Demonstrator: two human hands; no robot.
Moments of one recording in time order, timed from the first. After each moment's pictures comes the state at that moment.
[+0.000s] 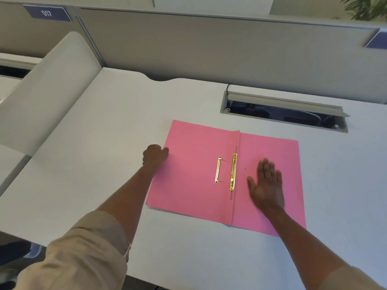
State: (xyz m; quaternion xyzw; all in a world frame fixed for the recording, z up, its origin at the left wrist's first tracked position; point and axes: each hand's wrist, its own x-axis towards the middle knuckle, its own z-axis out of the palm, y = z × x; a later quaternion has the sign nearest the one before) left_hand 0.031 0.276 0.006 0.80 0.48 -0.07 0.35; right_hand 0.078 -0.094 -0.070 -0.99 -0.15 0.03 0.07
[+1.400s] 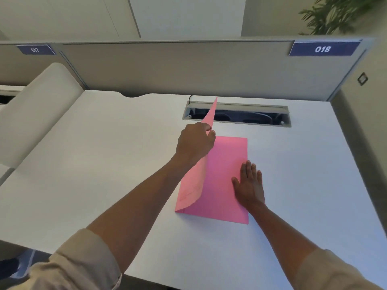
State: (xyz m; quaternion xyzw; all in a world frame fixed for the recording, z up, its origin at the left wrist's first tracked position) left_hand 0.073 -0.011 0.149 0.95 0.15 0.10 0.26; right_hand 0.086 -0.206 -0.057 -0.98 -0.13 0.08 0.13
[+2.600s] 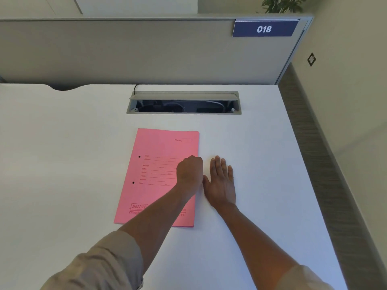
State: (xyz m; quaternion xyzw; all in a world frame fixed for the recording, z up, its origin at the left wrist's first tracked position) left_hand 0.108 -0.165 0.016 0.99 0.07 -0.09 0.05; right_hand 0.096 -0.278 -0.064 -0.98 -0.11 0.05 0.15
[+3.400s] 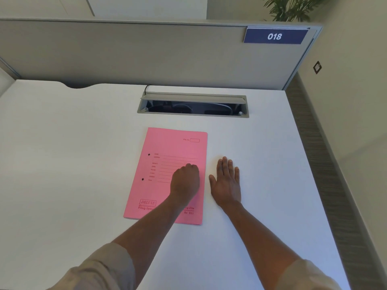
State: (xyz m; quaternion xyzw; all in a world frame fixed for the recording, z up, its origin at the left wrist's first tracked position) left_hand 0.071 -0.128 0.000 0.99 0.04 -0.08 0.05; right_hand 0.095 -0.273 -0.062 -0.98 -0.11 0.07 0.12
